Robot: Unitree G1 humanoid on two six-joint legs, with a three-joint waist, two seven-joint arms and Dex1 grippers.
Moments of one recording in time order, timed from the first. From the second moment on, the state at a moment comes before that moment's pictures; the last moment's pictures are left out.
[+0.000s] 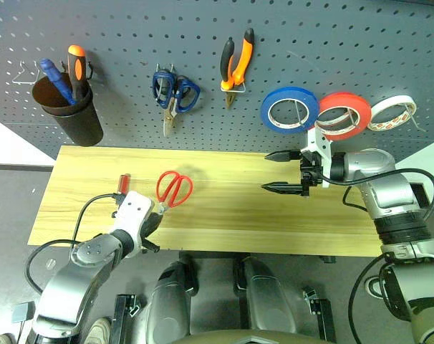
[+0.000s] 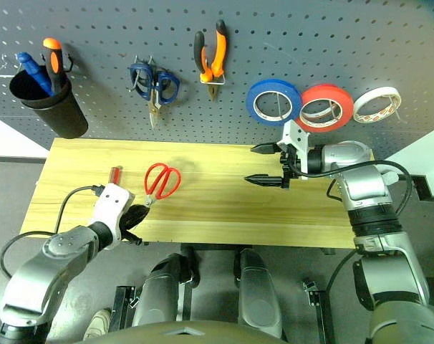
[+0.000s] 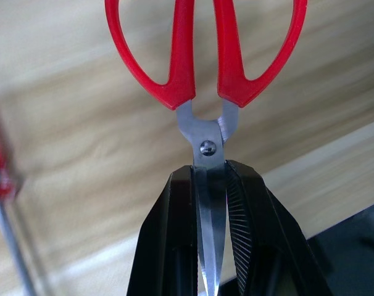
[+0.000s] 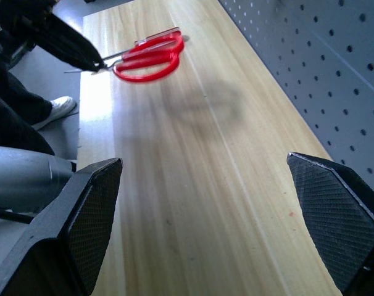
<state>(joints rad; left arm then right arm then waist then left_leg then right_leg) 0.11 0.51 0.05 -0.65 -0.25 0.87 -0.39 -0.63 -0.67 0.09 0.27 0.31 0.28 1.32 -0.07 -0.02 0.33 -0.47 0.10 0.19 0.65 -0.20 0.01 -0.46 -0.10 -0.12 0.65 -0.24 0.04</state>
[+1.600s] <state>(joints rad) -0.09 0.32 0.11 -0.22 -0.13 -0.13 -0.43 -0.68 -0.68 -0.06 0.12 0.55 0.45 1.30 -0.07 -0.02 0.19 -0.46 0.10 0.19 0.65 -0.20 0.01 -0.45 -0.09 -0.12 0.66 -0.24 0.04</state>
